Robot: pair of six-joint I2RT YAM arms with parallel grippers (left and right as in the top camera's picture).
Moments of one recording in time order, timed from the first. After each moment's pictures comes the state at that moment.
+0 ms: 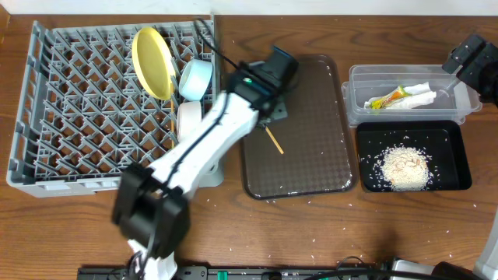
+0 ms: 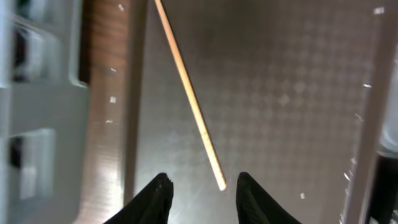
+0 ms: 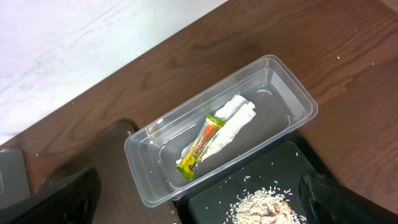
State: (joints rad) left arm -0.62 1.92 1.66 -0.97 -0.15 -0.83; right arm -0.29 1.47 1.75 -1.05 -0.05 0.36
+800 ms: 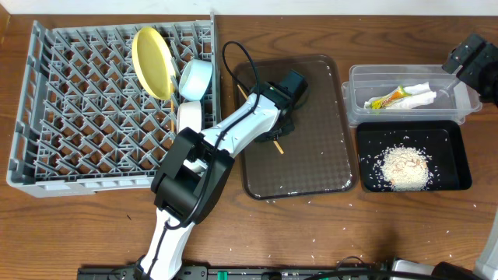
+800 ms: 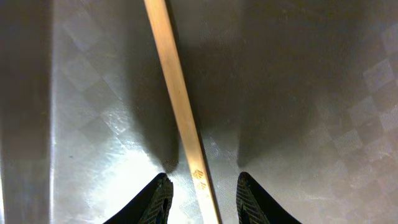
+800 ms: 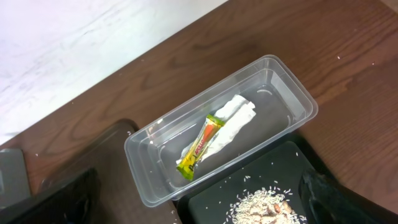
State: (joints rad) left arm -0.64 2.18 1.64 -0.86 -0.07 -0.96; right arm -0.29 1.47 1.75 -1.05 -0.05 0.36
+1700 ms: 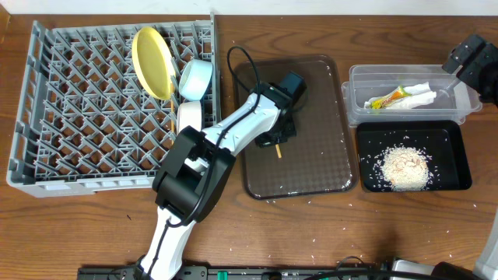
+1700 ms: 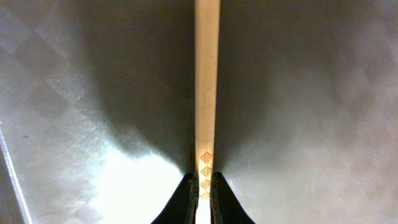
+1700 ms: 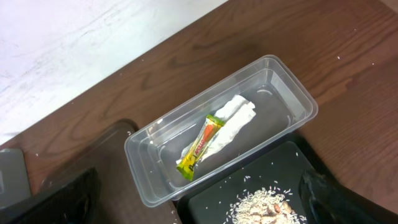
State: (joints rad) left arm -0.64 2.19 1.65 -0.90 0.07 -0.83; right arm -0.29 1.47 1.75 -1.05 -0.05 0.36
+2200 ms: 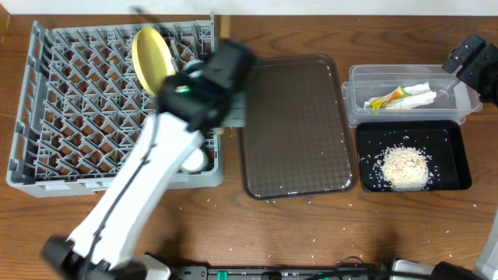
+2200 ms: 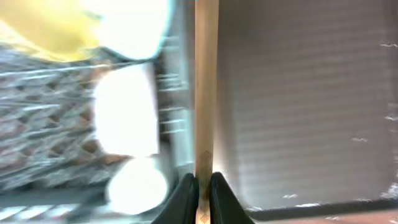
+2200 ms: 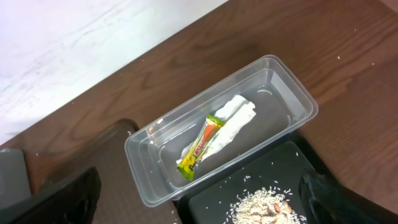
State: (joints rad) left arm -0.50 1.58 1.70 -1.30 -0.24 -0.44; right arm -0.29 1.47 1.75 -1.05 -0.05 0.36
